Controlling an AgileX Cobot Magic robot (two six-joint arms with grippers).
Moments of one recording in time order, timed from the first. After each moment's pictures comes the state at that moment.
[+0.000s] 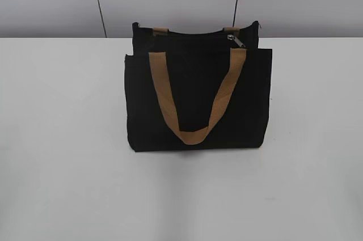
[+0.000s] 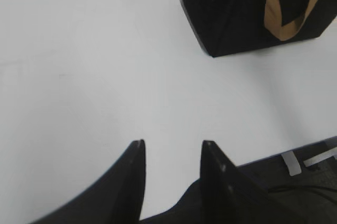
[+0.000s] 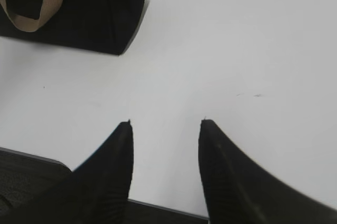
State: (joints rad) left arm -0.44 0.19 -0.53 -0.01 1.06 -0.08; right arm 0.17 -0.01 -0.48 0.06 1.10 -0.10
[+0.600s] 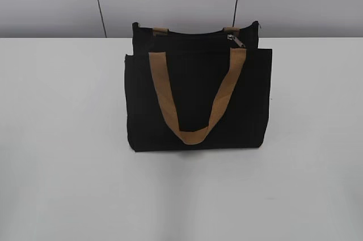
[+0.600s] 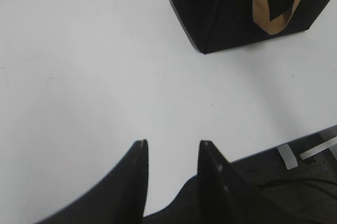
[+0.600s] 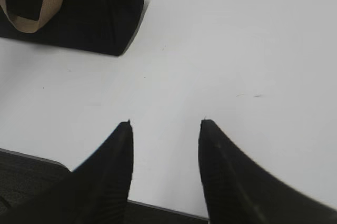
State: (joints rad) left arm -0.44 0.19 -0.53 -0.05 1.06 -0.03; right arm 0.17 -0.01 -0.48 0.06 1.10 -0.10
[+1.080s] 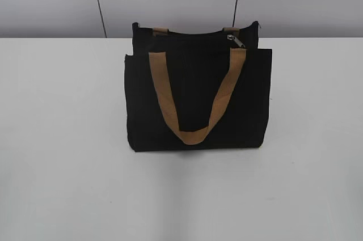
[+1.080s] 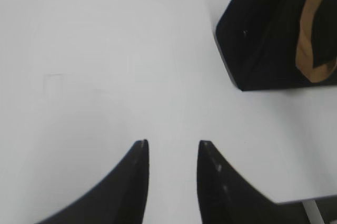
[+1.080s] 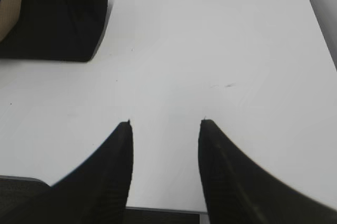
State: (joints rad) left arm -0.26 0.10 -0.53 -0.05 1.06 -0.03; right arm 0.02 -0.01 -0.48 0.06 1.10 -0.10
